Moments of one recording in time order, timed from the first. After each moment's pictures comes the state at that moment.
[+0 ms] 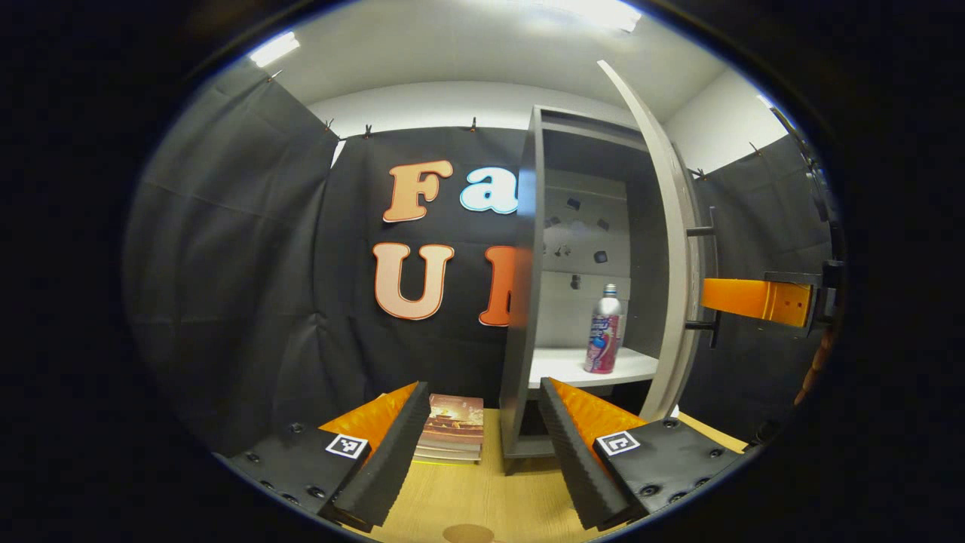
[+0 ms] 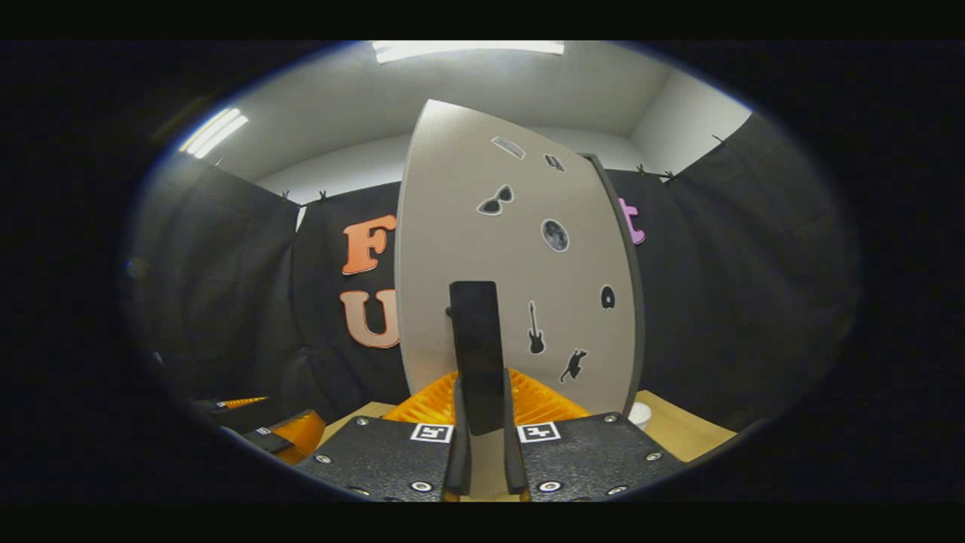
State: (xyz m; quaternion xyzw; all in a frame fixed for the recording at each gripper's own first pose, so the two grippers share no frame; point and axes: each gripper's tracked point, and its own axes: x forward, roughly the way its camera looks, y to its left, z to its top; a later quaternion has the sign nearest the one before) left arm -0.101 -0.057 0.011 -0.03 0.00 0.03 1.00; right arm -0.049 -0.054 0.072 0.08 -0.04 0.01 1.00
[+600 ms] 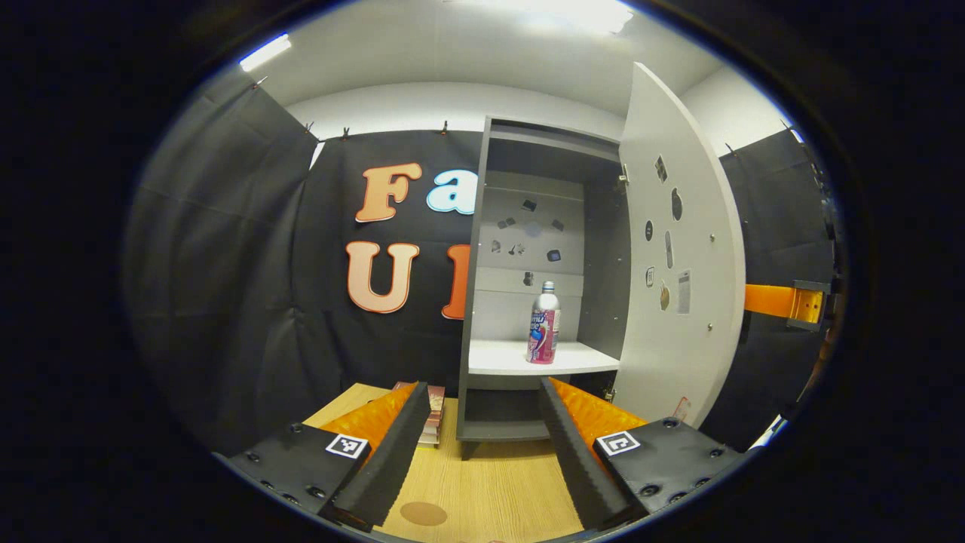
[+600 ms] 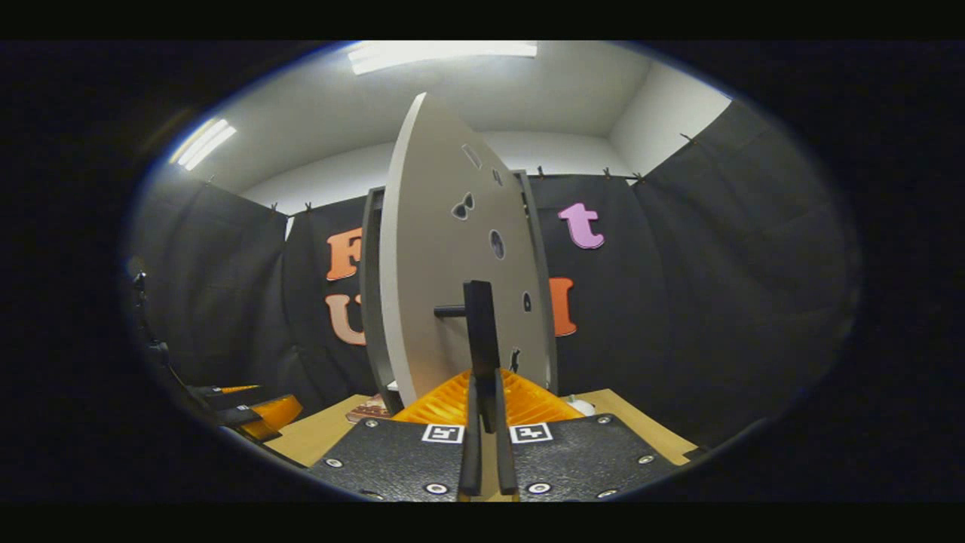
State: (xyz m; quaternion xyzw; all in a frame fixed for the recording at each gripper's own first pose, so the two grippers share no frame) left arm -0.140 -0.132 0.022 -0.03 0.00 -0.02 1.00; right arm -0.119 -0.194 0.055 0.10 -0.04 -0.01 0.99
